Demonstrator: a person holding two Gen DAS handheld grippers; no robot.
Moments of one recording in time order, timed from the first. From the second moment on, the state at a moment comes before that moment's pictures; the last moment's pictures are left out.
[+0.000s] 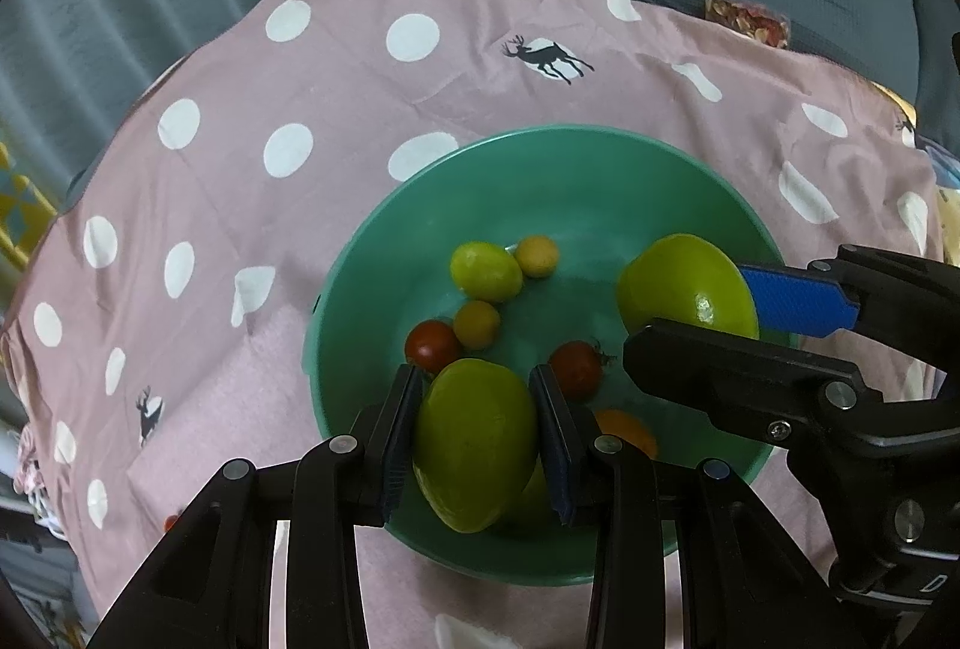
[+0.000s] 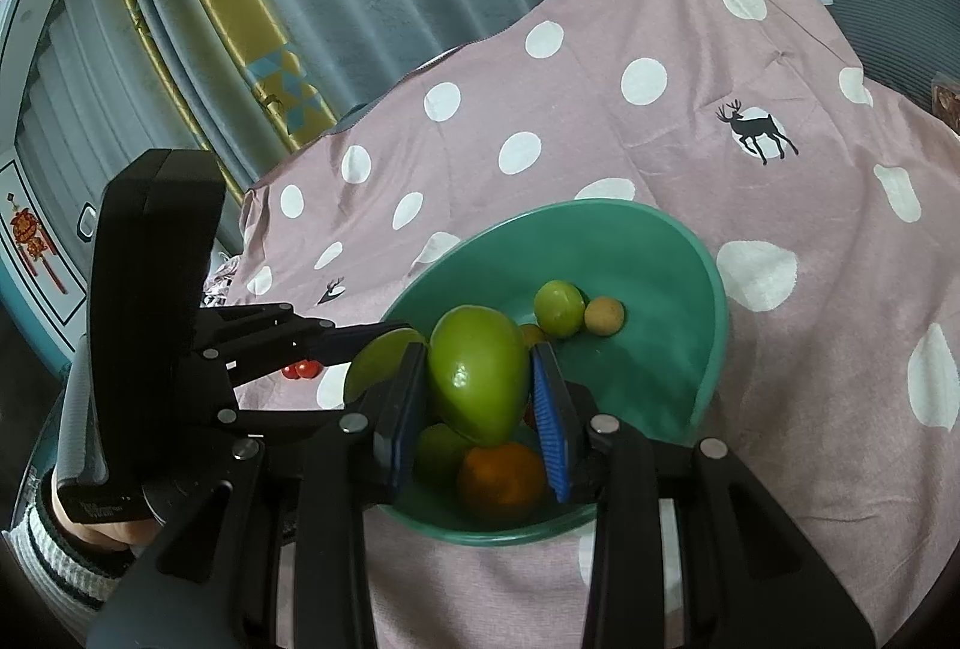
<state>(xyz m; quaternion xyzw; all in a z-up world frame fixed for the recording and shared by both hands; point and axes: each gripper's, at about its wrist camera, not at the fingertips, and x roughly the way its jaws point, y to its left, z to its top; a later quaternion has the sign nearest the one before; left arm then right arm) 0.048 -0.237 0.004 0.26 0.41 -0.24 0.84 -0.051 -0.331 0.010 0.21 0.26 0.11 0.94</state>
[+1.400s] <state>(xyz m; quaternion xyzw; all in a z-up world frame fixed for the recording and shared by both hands) 0.040 -0.134 0.010 0.12 0.42 -0.16 0.89 -0.057 -0.313 0.014 0.19 0.23 0.14 0.94</state>
